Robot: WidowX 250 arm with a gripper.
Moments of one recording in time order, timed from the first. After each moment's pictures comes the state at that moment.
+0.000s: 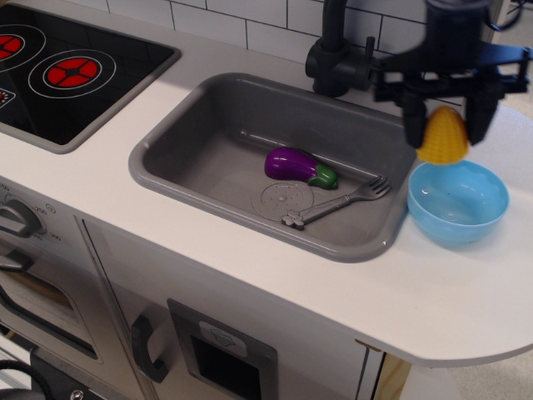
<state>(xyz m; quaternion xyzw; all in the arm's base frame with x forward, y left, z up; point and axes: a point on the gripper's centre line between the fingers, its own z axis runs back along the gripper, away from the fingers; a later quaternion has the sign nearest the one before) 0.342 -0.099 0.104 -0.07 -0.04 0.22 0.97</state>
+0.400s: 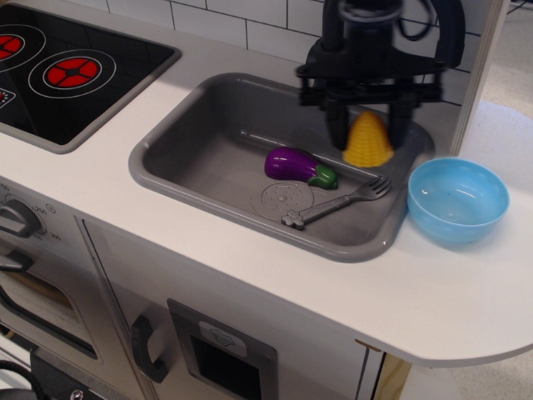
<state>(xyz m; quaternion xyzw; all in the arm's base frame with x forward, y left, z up) 0.331 -0.050 0.085 -0.05 -0.04 0.21 0.98</state>
